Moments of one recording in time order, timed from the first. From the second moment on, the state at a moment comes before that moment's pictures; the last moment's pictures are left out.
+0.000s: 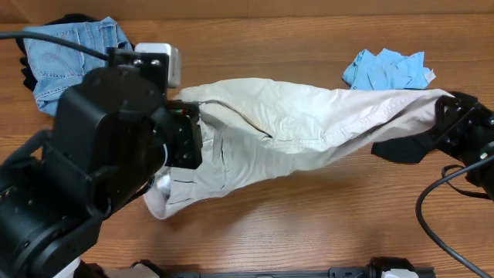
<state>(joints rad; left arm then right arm) -0.66 1.49 2.51 -1.69 -0.17 -0.52 -0.04 1.08 1.82 -1.30 -0.07 0.51</state>
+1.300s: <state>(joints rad) -0.60 1.44 1.58 -1.68 -0.37 -1.04 0.22 1.83 1.82 -0.97 -0.40 0.37</state>
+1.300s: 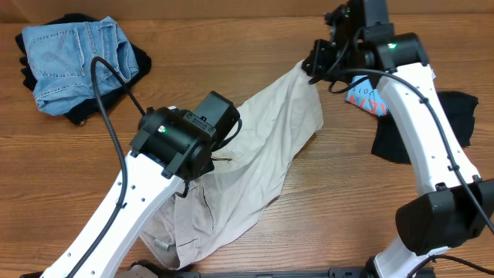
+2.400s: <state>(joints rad) -0.58 1.44 1.02 -1.18 -0.06 -0.99 0.26 1.88 1.56 -0.92 -0.37 0.25</state>
